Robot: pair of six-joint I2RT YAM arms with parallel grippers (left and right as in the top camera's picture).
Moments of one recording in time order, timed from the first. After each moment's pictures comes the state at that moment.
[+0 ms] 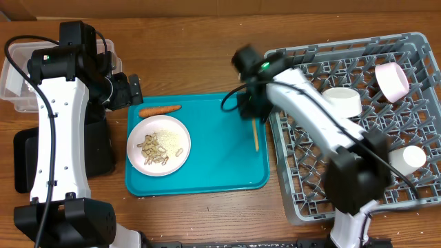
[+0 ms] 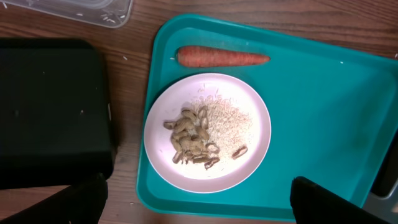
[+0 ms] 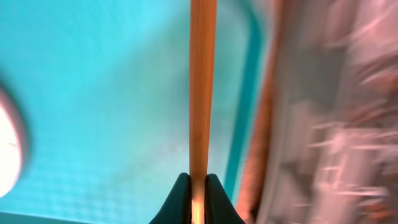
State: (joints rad) left arm 0.11 1.69 1.76 -1.43 0.10 -0.16; right arm 0.51 1.99 1.78 -1.24 -0.01 0.37
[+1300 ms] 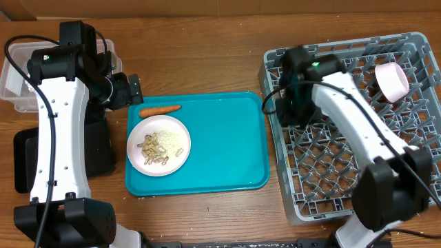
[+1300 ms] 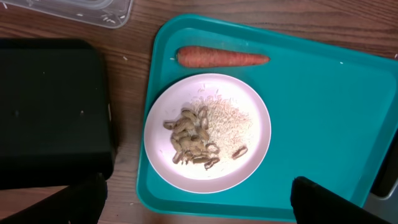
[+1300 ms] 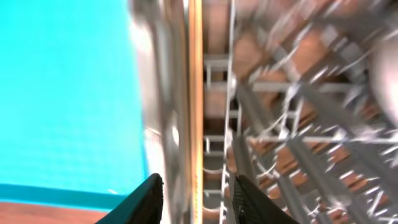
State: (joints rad) left arm 0.11 1.69 1.76 -1.42 0.10 -0.16; right arm 0.31 1.82 1.57 -1.29 -0.04 0.20
